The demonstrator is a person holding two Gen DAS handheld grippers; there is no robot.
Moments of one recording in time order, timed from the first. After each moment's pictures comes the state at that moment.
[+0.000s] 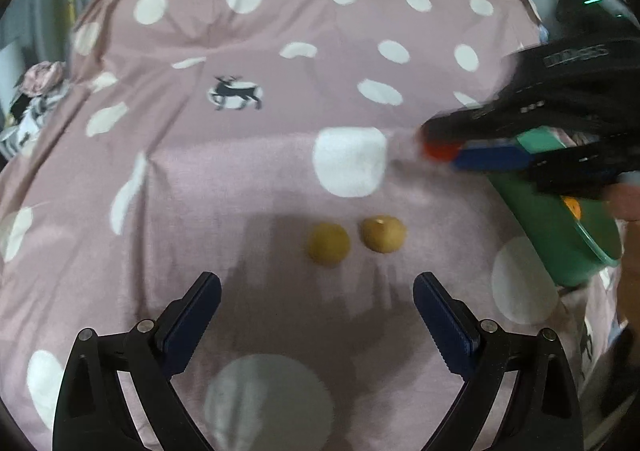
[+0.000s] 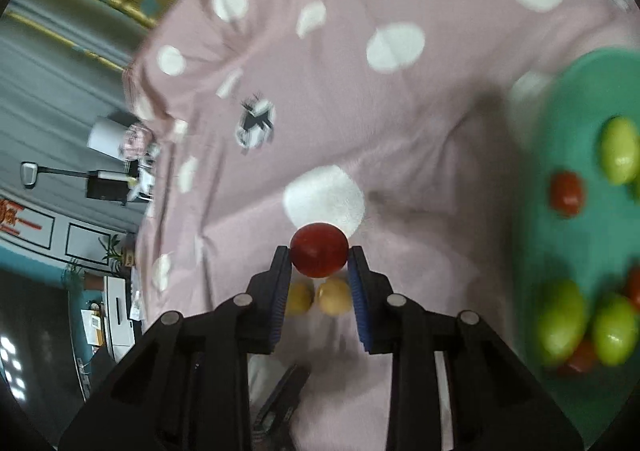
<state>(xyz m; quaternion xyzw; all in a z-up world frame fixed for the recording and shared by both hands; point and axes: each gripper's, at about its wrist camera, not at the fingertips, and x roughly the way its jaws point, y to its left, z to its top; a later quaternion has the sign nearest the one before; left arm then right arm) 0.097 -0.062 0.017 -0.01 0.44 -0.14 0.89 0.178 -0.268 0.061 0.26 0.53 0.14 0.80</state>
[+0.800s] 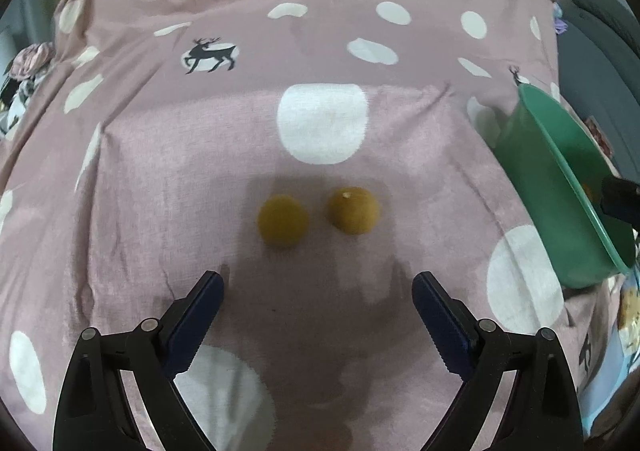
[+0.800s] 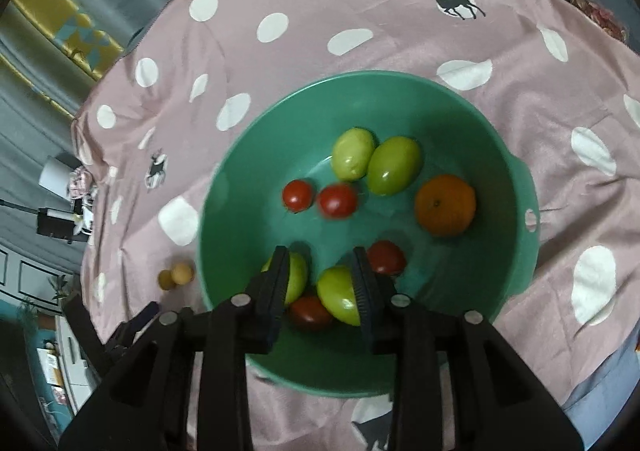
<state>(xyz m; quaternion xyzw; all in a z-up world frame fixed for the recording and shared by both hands) 0.103 -0.091 0.002 -0.01 0.49 -0.12 0.86 0.097 -0.406 0.074 0.23 0.50 0.00 0.83</state>
